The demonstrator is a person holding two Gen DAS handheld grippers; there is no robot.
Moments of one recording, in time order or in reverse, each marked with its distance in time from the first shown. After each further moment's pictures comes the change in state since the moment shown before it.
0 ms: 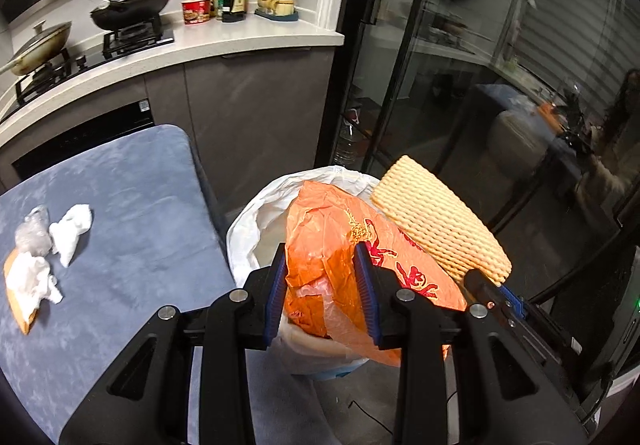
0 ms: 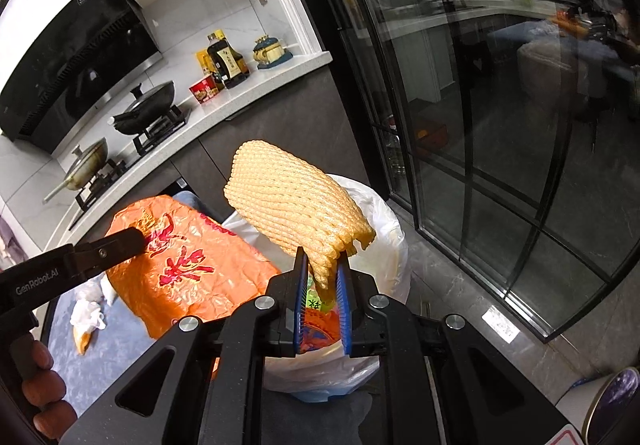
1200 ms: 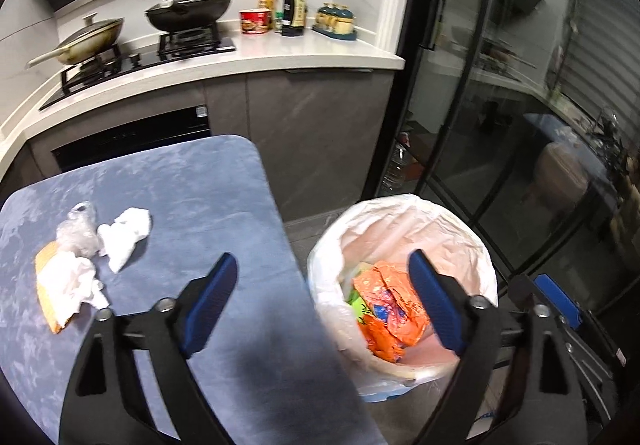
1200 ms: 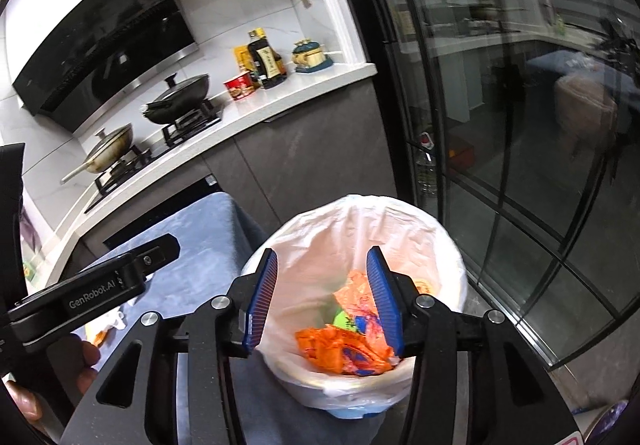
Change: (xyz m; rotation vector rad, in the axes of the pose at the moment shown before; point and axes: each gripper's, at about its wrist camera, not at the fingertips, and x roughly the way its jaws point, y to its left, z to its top) left arm -0.015 0.059 0.005 -0.101 -0.086 0.161; right arm -0.003 0.065 0.010 -0.103 -0.030 0.071
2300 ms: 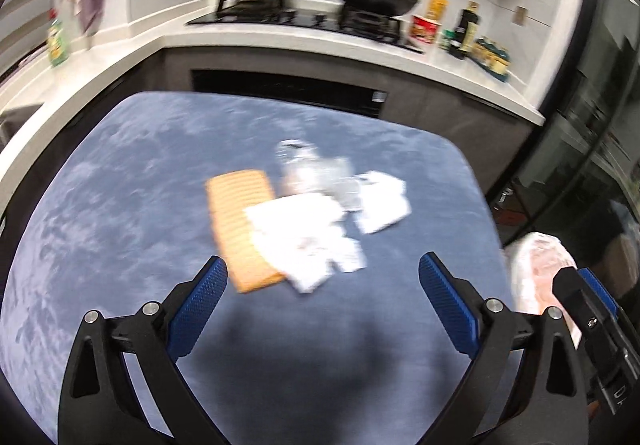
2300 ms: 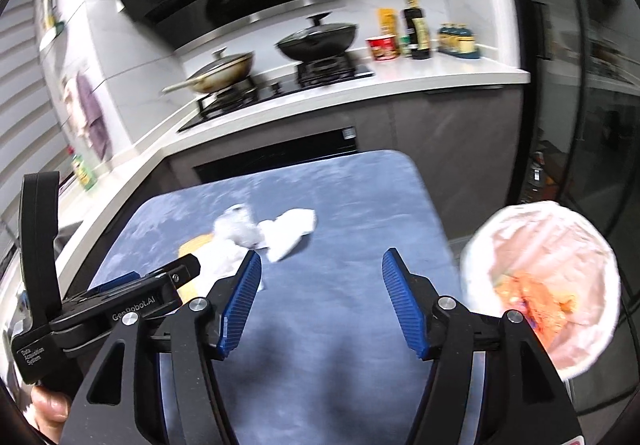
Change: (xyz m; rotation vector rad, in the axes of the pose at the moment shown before) left arm -0.065 0.237 -0.056 -0.353 0.021 0.276; right arm 0.023 0.218 -0.048 -0.285 0.121 0.268
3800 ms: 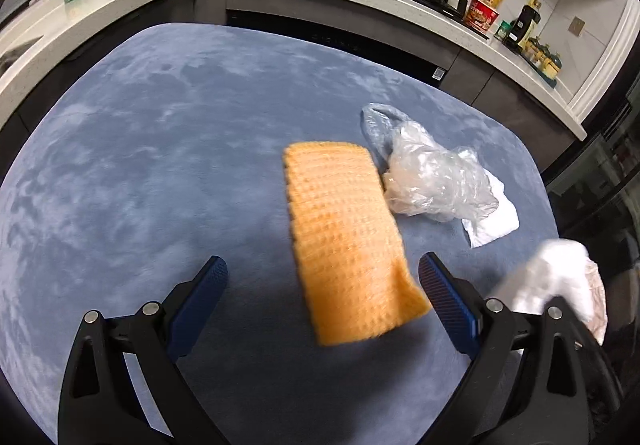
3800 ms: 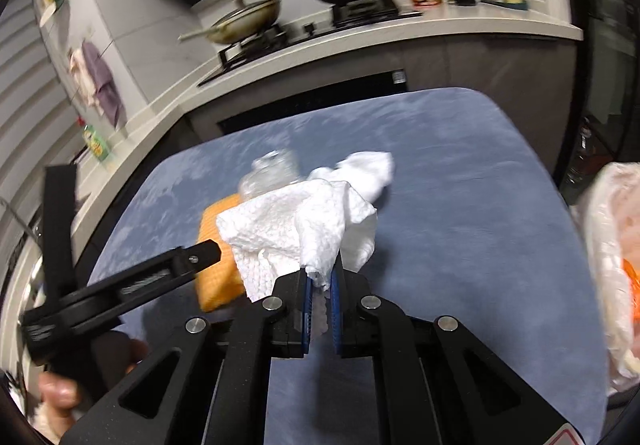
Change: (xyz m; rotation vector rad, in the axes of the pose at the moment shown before) left arm 0.092 0.066 0.004 -0.110 0.118 0.025; right arm 0.099 0.036 -0.025 0.036 0.142 0.096
